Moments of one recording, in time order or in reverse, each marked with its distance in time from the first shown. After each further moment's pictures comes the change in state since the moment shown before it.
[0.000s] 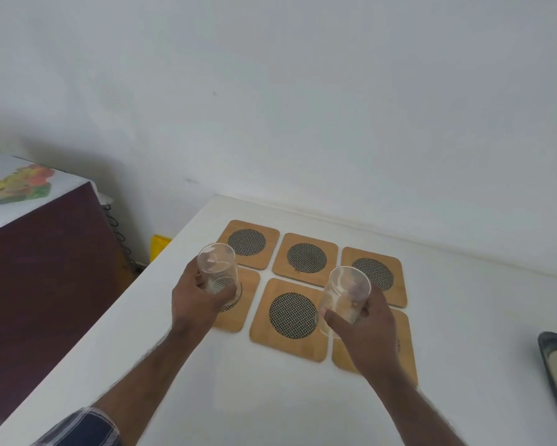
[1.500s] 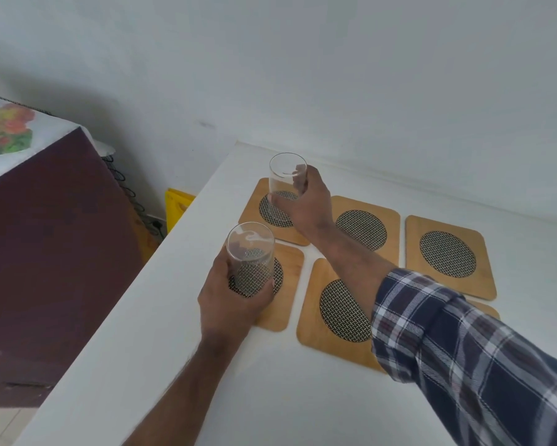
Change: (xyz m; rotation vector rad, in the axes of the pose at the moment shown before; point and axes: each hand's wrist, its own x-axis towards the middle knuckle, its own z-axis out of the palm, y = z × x) left_hand 0.020 -0.059 0.006 0.207 0.003 -0.053; right_hand 0.167 0.015 0.233 0.034 -0.241 0.020
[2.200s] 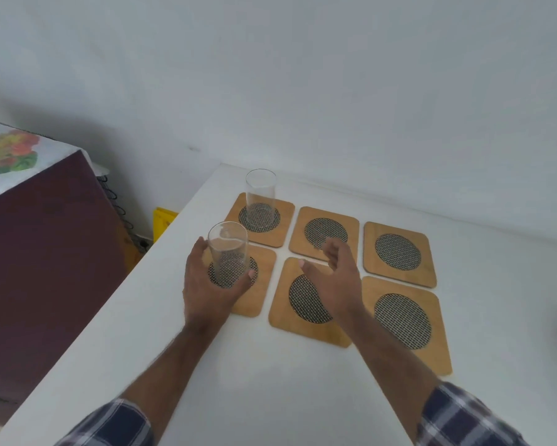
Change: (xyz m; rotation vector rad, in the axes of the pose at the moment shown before) left_hand -0.006 0.006 -0.005 0.031 0.041 0.083; right_hand -0.151 0.013 -0.098 0.019 0.111 0.129
